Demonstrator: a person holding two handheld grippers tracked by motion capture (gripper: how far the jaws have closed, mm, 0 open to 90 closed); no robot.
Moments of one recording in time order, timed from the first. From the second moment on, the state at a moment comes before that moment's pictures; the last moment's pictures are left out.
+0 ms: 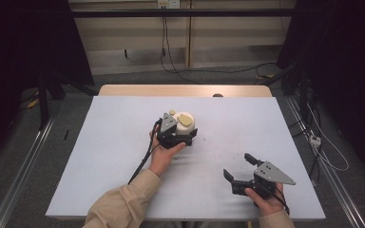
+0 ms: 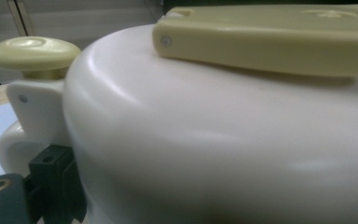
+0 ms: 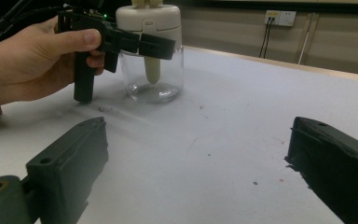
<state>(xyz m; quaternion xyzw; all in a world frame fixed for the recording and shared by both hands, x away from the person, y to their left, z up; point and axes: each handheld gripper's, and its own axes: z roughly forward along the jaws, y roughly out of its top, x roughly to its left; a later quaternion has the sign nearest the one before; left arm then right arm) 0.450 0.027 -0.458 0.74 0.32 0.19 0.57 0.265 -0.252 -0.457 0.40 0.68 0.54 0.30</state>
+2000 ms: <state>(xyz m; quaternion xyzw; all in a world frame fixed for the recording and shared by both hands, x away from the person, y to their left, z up) 0.450 0.027 -0.458 0.74 0.32 0.19 0.57 0.326 -0.215 -0.435 0.42 0.69 0.53 0.25</state>
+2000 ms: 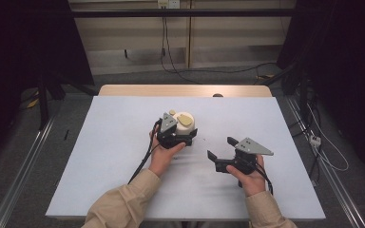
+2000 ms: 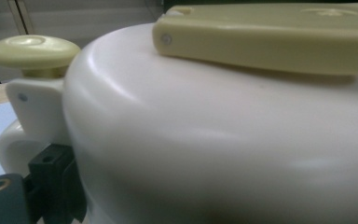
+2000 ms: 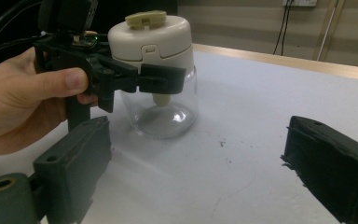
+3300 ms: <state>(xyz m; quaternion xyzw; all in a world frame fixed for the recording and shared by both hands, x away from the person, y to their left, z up) 0.450 0.027 -0.458 0.74 0.32 0.19 0.56 0.360 -0.188 -0.411 0.42 0.69 0.53 0.26</state>
